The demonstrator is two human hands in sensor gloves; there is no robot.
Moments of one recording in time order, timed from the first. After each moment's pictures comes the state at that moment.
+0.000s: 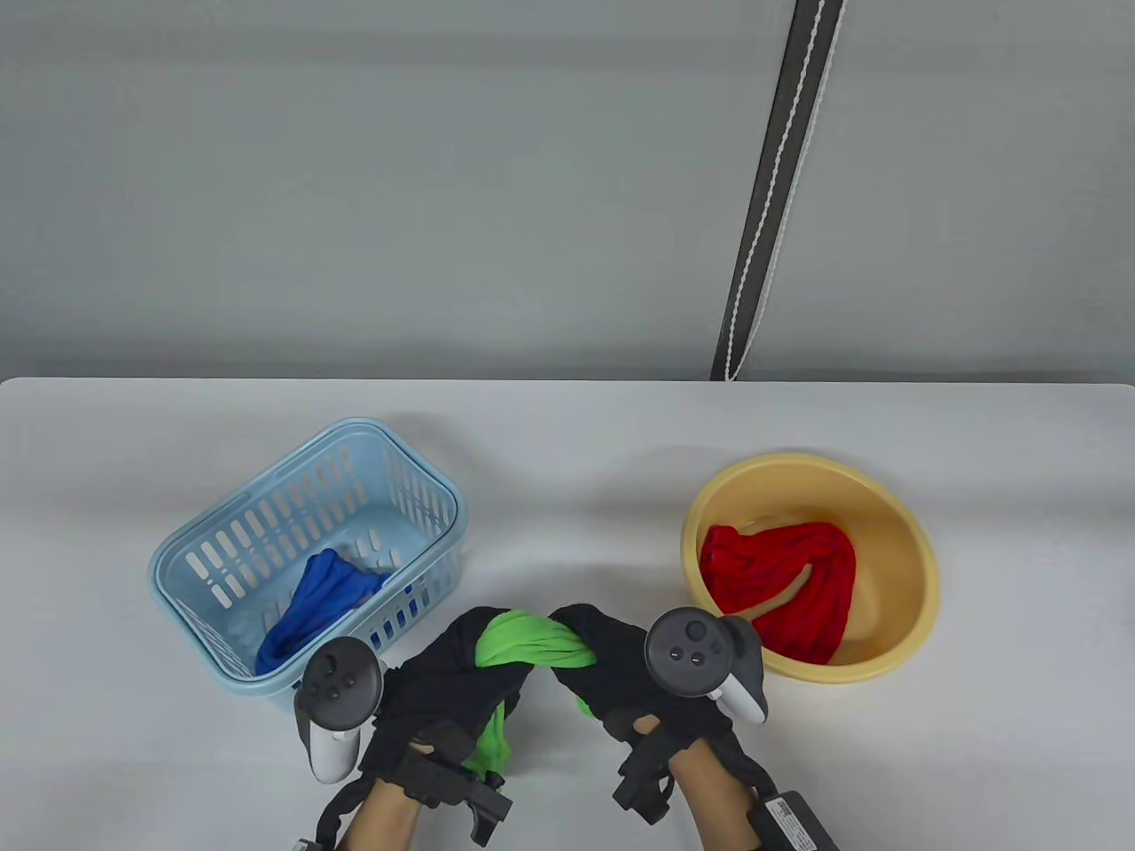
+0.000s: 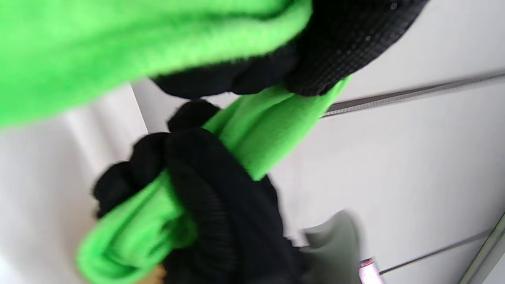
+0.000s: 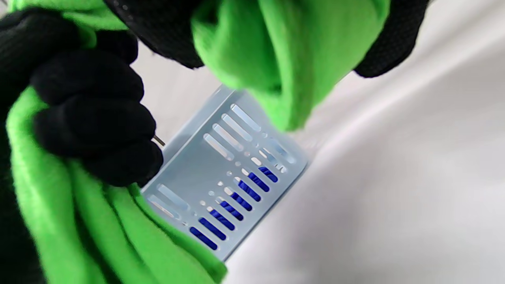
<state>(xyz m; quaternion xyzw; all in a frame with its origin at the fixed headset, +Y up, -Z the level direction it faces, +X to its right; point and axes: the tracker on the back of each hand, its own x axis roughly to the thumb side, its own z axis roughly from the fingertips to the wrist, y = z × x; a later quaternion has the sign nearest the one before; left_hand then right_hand) -0.170 -0.696 -0.261 -0.02 -0.16 0.67 0.72 0.077 -0.701 -0.291 0.24 0.06 0.86 0.44</state>
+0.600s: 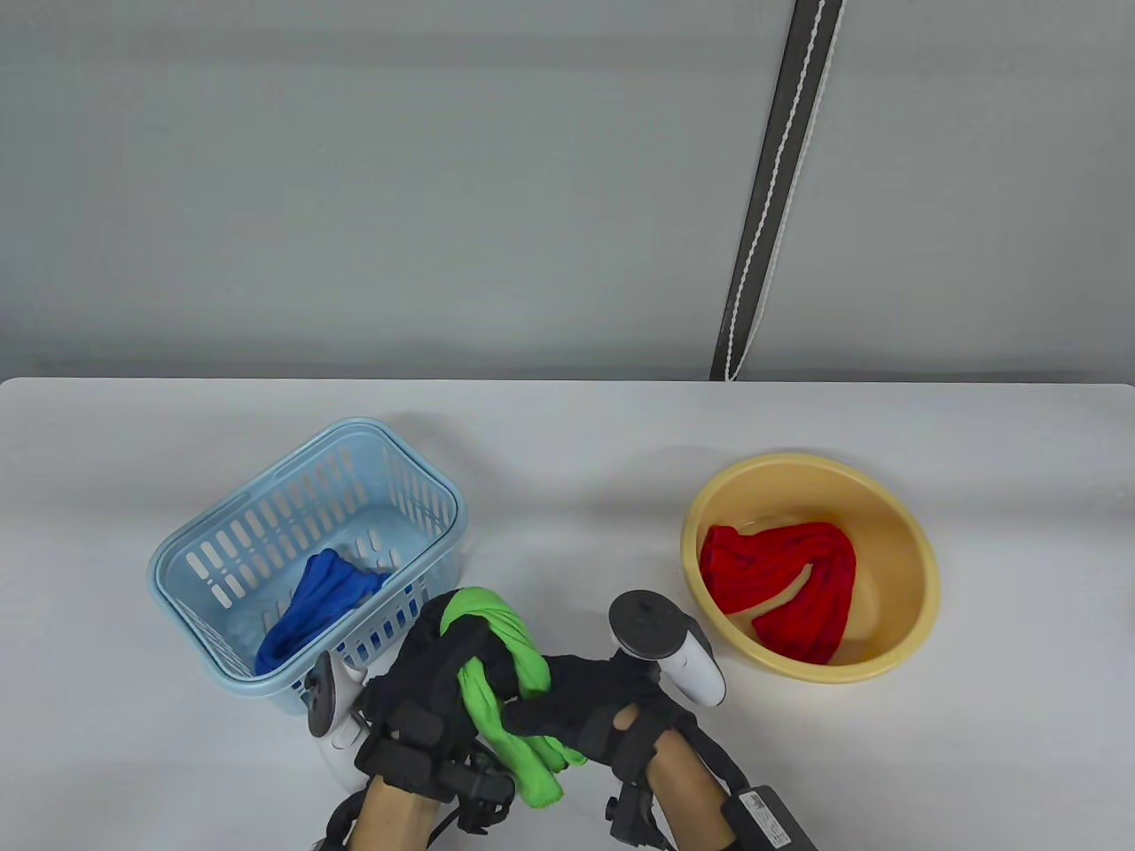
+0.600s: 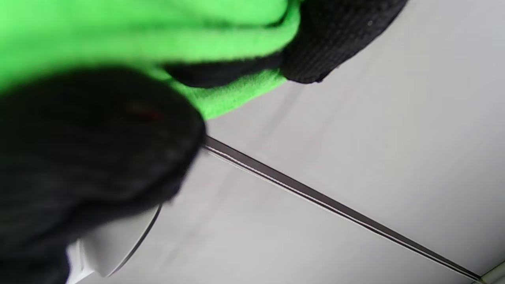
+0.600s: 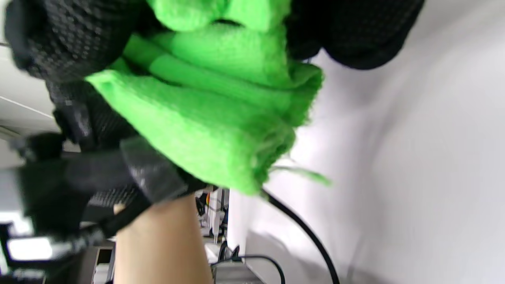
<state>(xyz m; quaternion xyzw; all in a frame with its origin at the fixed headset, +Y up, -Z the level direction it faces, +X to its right) -0.168 -0.719 -0.260 -0.01 -0.11 0.87 0.49 0.030 -0.725 -0.285 0.26 0.37 0.71 0.53</state>
